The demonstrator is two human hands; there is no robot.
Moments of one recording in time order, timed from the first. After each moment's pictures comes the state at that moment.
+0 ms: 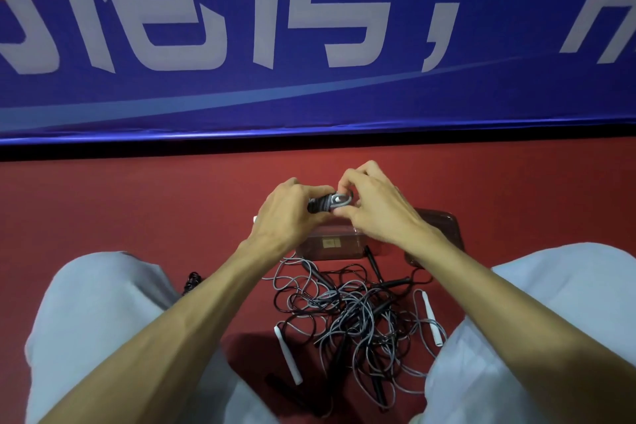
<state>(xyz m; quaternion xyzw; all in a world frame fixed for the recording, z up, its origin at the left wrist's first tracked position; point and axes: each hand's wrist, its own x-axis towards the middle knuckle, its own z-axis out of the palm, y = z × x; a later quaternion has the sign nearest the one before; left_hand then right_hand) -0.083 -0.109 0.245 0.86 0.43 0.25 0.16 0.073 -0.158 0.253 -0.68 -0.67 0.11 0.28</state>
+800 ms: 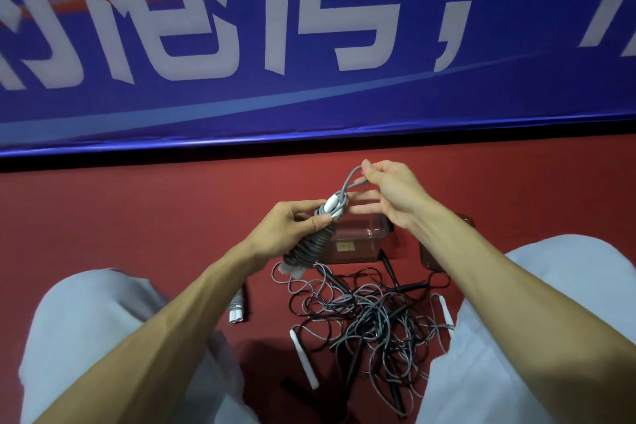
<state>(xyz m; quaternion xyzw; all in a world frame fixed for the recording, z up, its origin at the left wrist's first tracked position) -0.114 -0.093 0.226 0.74 0.36 0.26 0.51 0.080 -0.125 0.259 -0.55 -0.37 0.49 0.56</state>
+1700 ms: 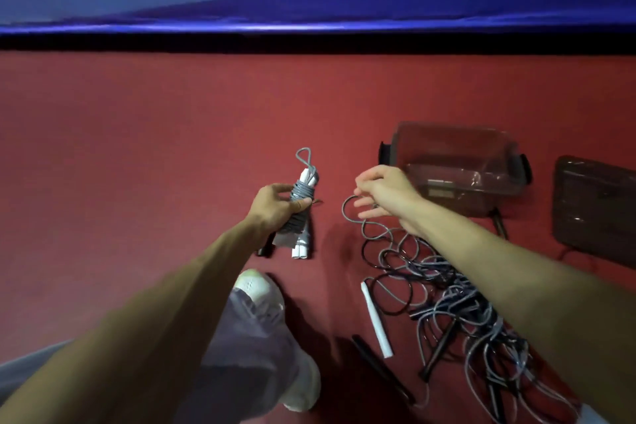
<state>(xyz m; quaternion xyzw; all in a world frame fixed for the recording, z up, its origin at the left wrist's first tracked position) -0.247 0.041 0.041 0.50 0.67 0.26 0.49 -0.045 0.027 0.061 -0.64 -0.40 0.55 0.35</state>
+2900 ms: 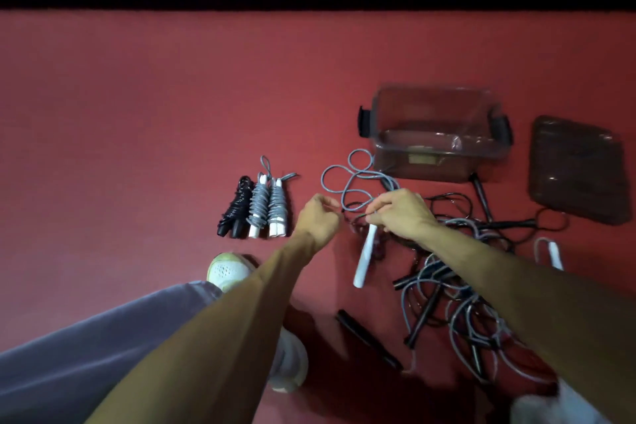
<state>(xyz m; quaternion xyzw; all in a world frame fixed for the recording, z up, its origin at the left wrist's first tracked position) -0.160 0.007 -0.036 0.53 0.64 0.18 0.53 0.003 -0.016 -0.018 -0.74 -0.50 0.40 0.17</state>
